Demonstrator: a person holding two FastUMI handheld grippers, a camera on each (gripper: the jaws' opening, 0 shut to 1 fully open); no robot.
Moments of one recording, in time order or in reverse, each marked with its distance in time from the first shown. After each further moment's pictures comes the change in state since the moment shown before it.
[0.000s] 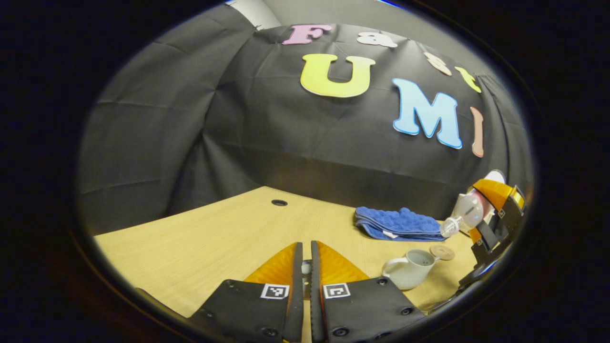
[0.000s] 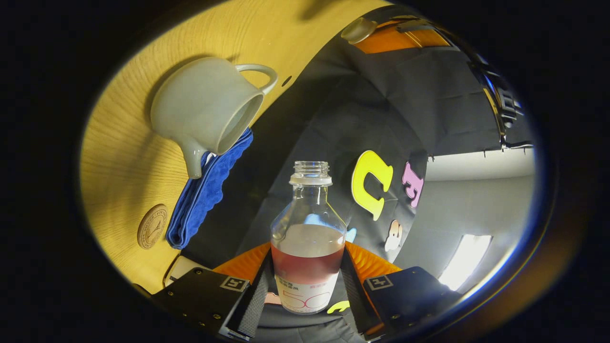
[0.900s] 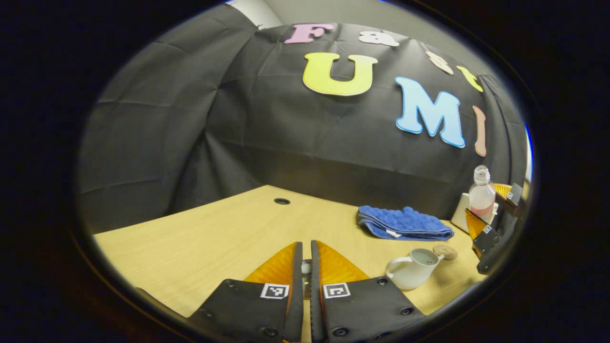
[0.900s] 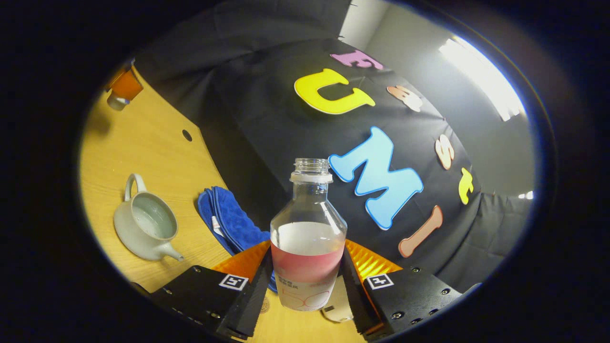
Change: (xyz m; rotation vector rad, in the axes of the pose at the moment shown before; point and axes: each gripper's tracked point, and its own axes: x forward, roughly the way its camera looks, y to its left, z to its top) left arm 0.003 0.002 -0.006 0.000 0.009 0.019; right arm 0.006 0.041 -0.028 1.210 0.188 0.221
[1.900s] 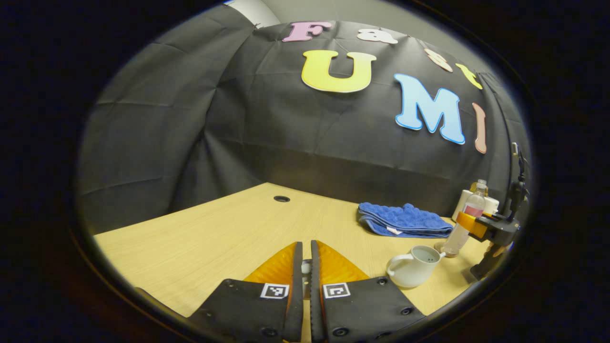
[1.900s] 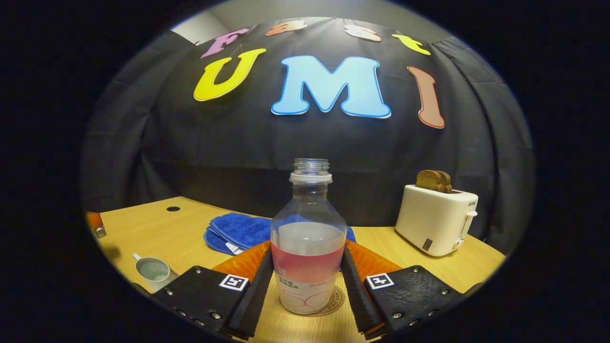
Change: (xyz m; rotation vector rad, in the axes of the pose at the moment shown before) left arm 0.001 -0.002 -0.004 0.009 0.017 -0.001; right arm 0.044 0.006 -0.086 0.807 0.184 0.106
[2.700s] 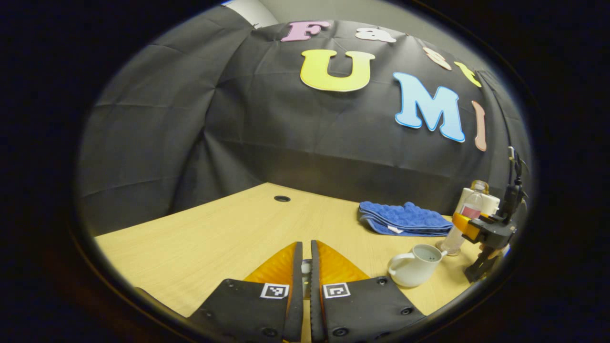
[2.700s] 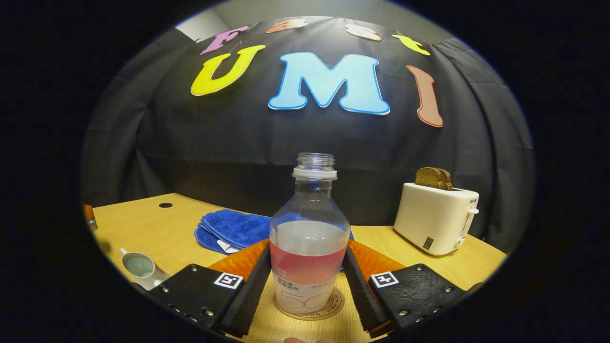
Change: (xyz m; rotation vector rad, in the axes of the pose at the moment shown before) left arm 0.002 0.000 0.000 0.012 0.005 0.002; right arm 0.011 0.001 -0.002 -0.019 -0.030 -0.013
